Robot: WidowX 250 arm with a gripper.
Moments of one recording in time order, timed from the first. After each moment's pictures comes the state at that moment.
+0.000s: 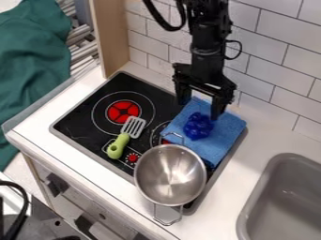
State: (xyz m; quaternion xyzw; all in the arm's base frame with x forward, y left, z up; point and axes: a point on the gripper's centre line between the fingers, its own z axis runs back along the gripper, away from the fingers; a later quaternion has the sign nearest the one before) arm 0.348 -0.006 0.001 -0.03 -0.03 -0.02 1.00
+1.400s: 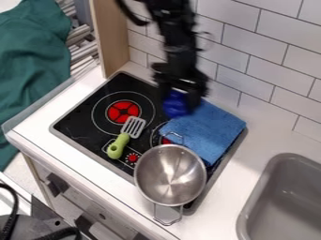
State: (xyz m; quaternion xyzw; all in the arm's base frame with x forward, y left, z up) arm 0.327 0.055 0.009 -0.07 -0.06 0.04 1.00
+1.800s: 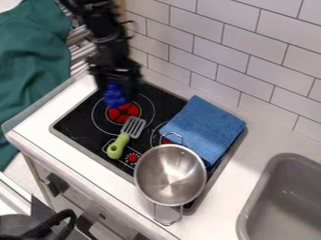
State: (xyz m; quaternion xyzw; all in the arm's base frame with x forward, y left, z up) arm 0.291 0.151 -0.002 -0.06 -0.04 0.12 0.99
